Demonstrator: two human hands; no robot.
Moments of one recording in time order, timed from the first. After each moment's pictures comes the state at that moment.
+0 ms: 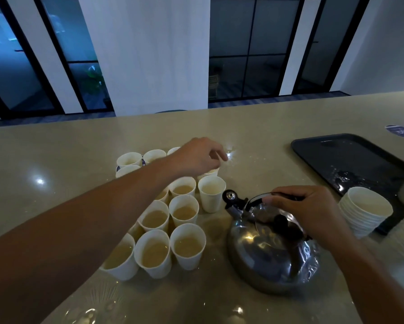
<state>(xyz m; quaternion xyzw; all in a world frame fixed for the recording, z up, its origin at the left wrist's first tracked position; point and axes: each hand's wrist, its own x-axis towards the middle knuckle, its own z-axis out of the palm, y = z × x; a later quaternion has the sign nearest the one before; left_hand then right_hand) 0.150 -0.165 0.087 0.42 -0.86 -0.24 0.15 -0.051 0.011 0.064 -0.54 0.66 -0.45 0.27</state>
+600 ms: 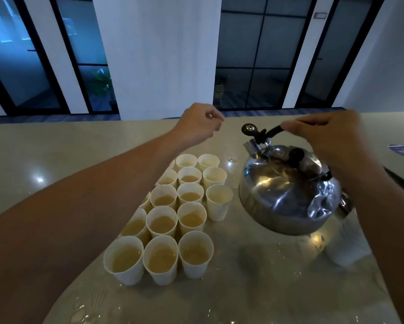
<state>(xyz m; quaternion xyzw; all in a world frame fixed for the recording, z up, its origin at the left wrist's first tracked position) 0.161 -0.190 0.143 0.46 -0.77 -0.27 0.36 -0.044 -0.045 0.174 -0.52 0.68 -0.50 0.12</state>
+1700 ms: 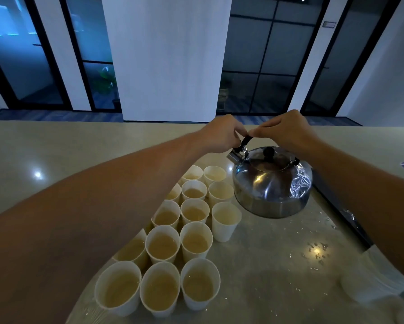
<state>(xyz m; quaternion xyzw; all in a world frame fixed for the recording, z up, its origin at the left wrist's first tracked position) 0.131 -0.250 0.142 0.42 -0.85 -0.22 0.22 -0.039 -0.194 0.164 -0.61 0.69 -0.37 0.16</state>
